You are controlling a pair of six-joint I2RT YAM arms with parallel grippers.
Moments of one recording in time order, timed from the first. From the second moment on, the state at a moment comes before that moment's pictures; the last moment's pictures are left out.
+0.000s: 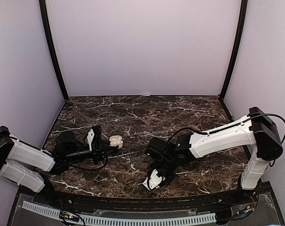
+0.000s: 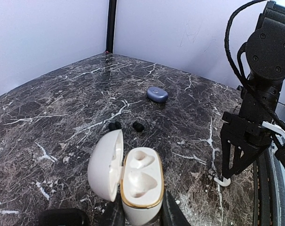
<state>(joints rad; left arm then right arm) -0.67 1.30 0.21 0.90 0.43 -0.04 1.22 1.77 1.09 -0.56 -0.17 -1.19</state>
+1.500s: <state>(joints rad) -0.66 1.24 0.20 0.90 0.45 -0.04 1.41 1.99 1.36 -0.86 0.24 -1.17</state>
